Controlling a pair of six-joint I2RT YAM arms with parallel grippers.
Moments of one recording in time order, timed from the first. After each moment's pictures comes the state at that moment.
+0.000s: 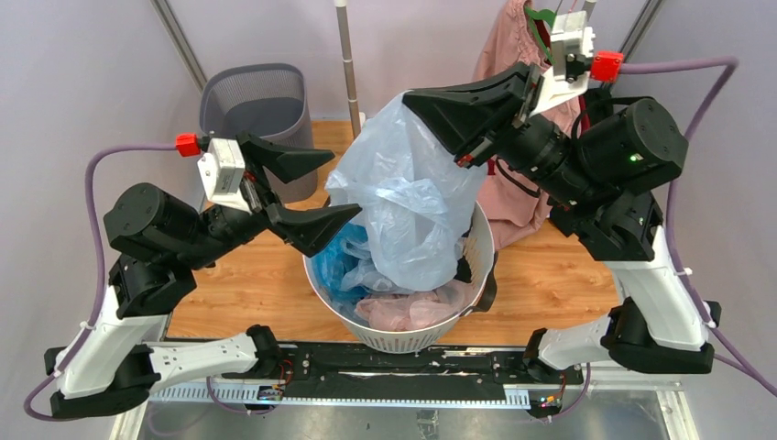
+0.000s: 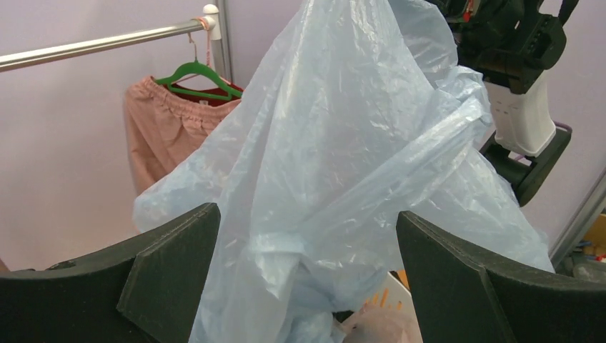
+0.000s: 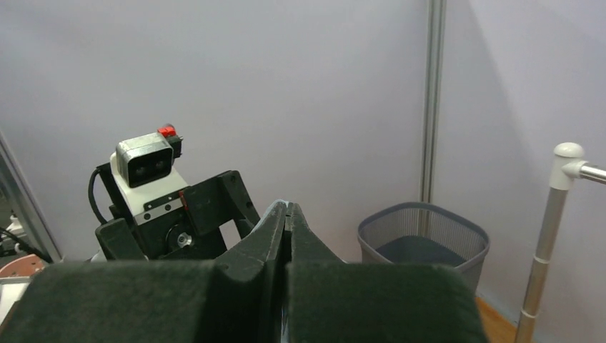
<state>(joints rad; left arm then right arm) -1.00 0.87 1.53 -0.37 0.09 -0.05 1.06 1.30 2.10 -0.28 -0.09 0.14</state>
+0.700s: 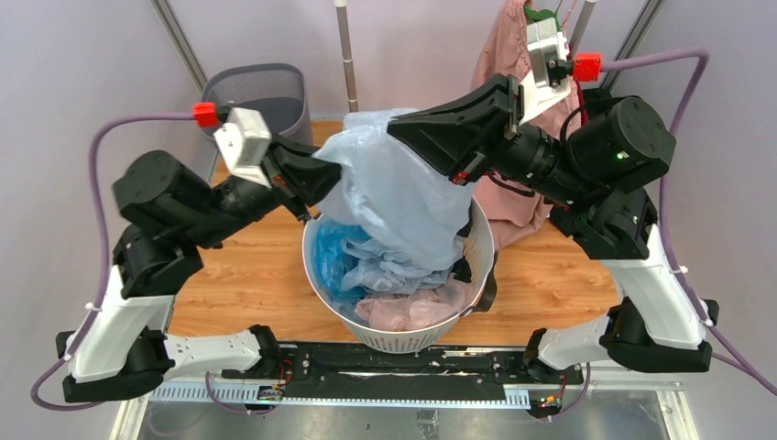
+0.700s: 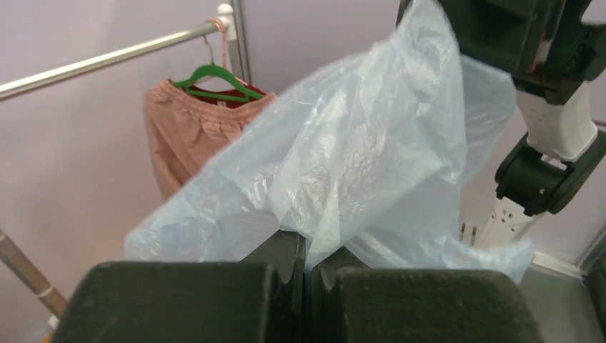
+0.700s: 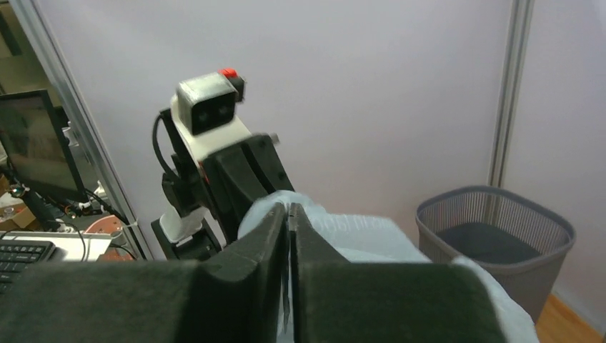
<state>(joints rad) -1.00 1.02 1.72 -0.46 0.07 0.02 1.06 1.34 2.12 -0.30 -0.26 0.26</state>
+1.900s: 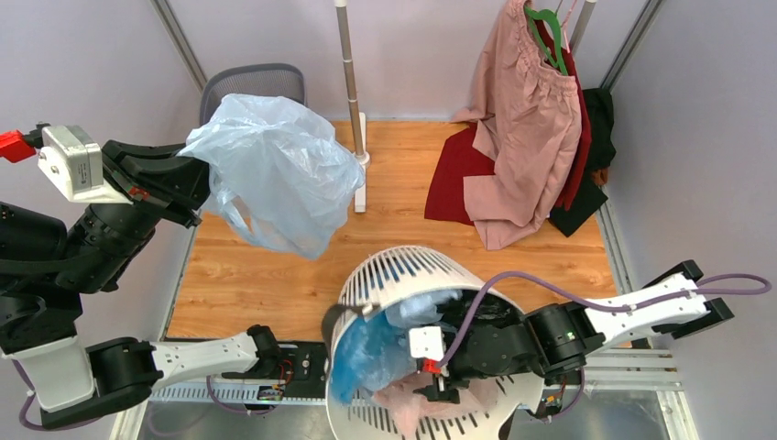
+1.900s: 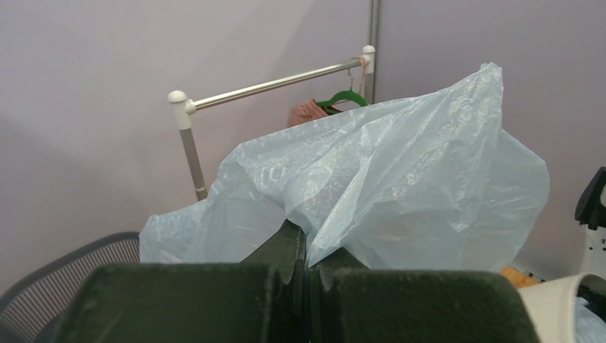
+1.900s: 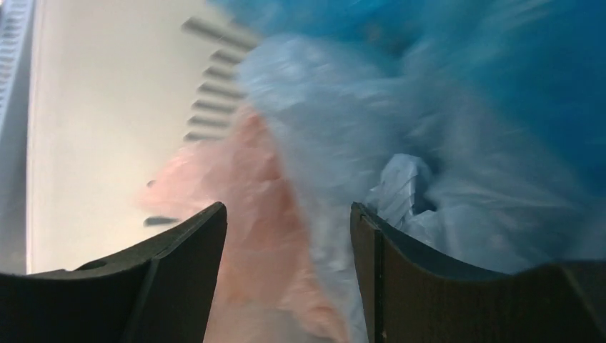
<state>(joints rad) -1.00 0.90 2.01 -0.75 -0.26 0.15 1.84 0.88 0.96 -0.60 0.15 0.08</state>
